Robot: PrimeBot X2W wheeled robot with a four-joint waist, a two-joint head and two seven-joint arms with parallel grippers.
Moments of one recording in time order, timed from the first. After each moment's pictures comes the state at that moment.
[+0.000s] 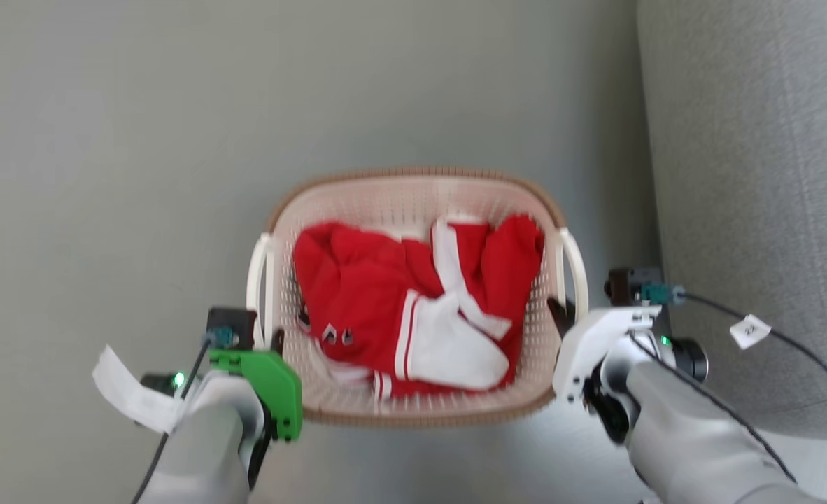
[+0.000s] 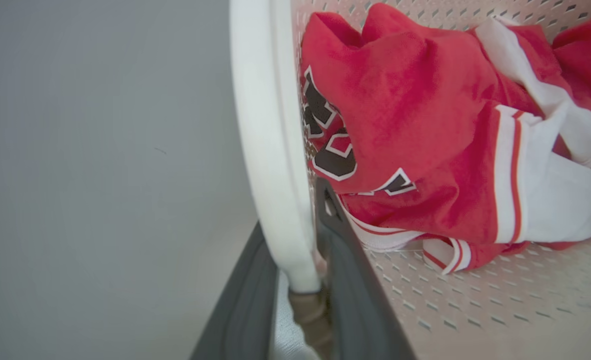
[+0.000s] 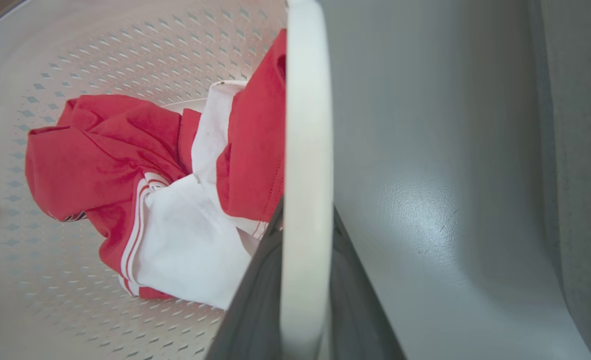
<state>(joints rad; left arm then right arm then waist) -0.59 -0.03 -0.53 1.17 -0.45 -0.04 -0.21 -0.57 -0.02 0.64 1.11 0.67 0.06 -0.19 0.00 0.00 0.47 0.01</state>
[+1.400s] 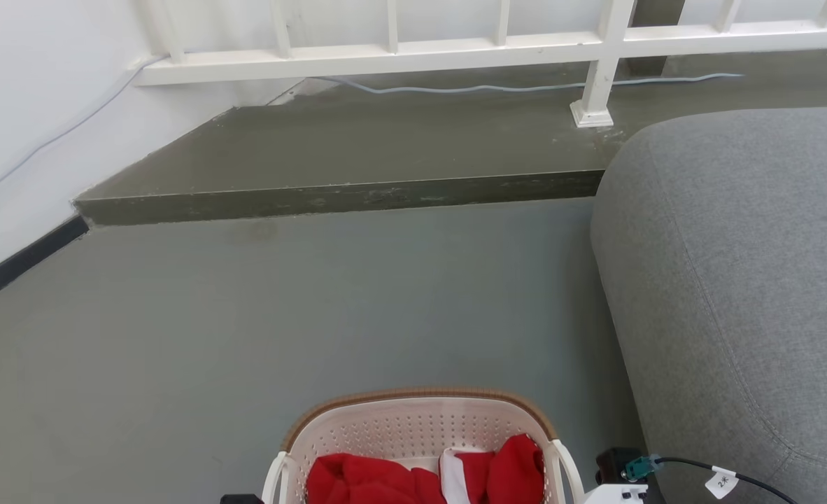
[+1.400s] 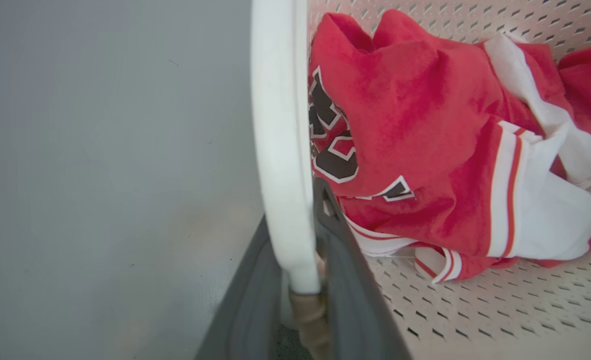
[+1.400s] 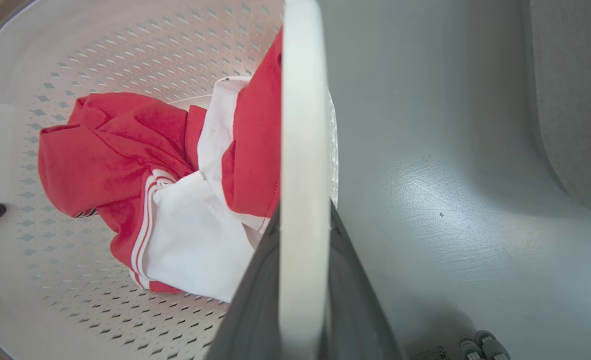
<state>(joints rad) -0.22 -0.02 -0.62 1.17 -0.61 -0.06 -0.09 -0.21 -0.02 0.82 1.06 0.85 0.02 -0.04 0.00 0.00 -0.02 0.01</state>
